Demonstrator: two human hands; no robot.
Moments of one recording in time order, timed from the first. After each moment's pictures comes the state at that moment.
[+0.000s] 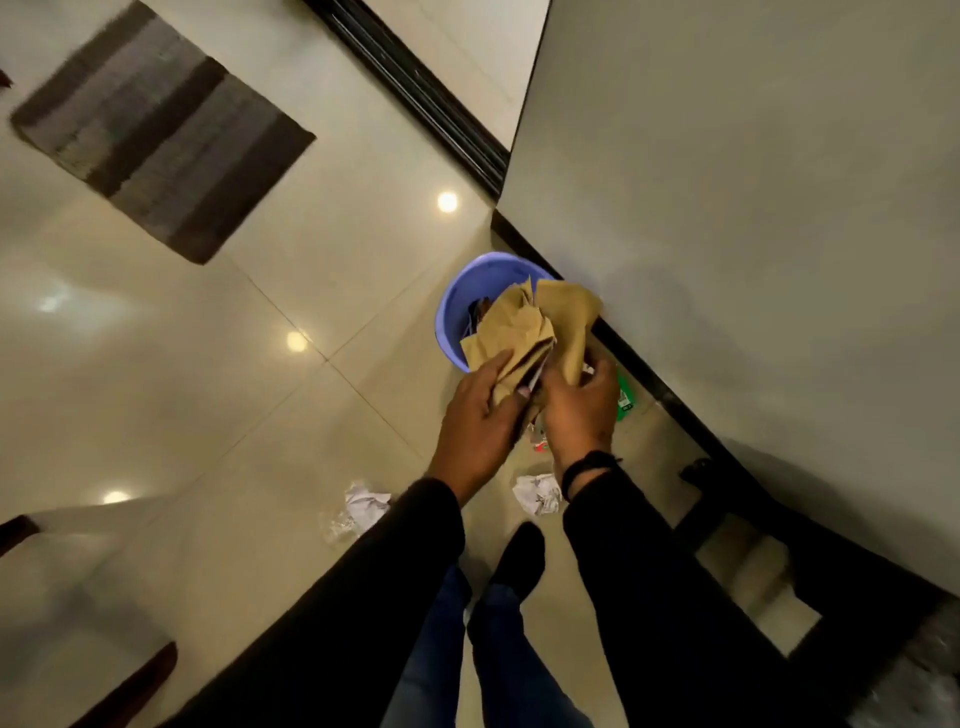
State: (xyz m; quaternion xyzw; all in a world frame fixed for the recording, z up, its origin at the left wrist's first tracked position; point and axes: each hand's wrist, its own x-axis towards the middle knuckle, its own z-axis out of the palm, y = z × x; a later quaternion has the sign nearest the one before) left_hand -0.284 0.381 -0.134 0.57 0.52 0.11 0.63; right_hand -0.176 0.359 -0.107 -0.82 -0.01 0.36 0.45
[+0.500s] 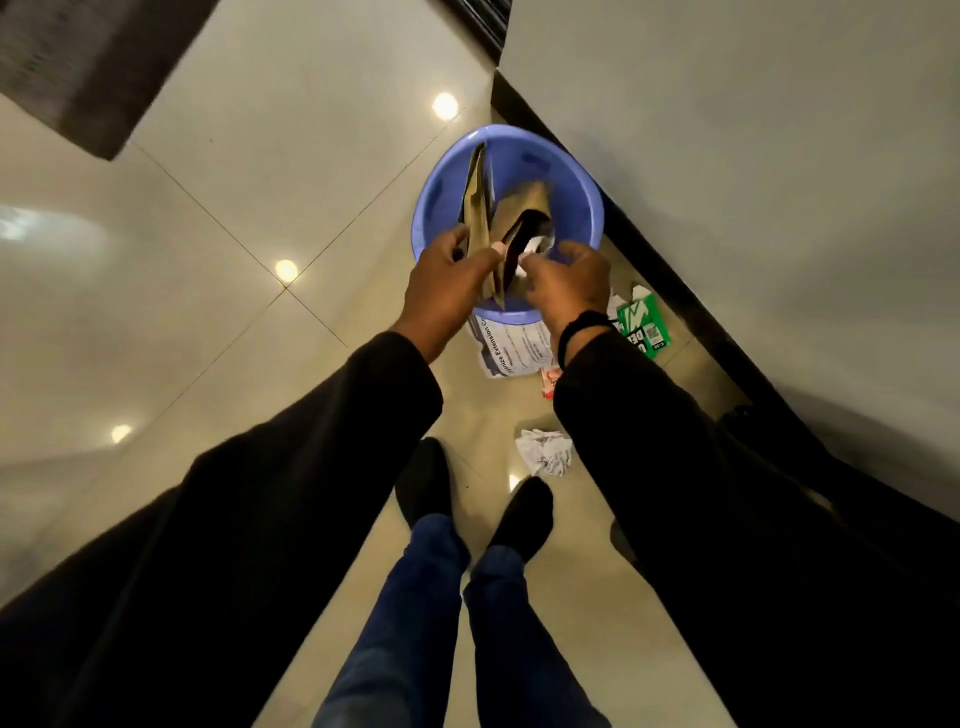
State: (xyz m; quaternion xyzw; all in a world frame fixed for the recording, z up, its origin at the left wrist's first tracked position) left_hand -0.250 0.446 -0.291 0.52 0.59 0.11 0.61; right_hand -0.137 0.399 -0.282 -0.84 -0.05 0.41 0.35
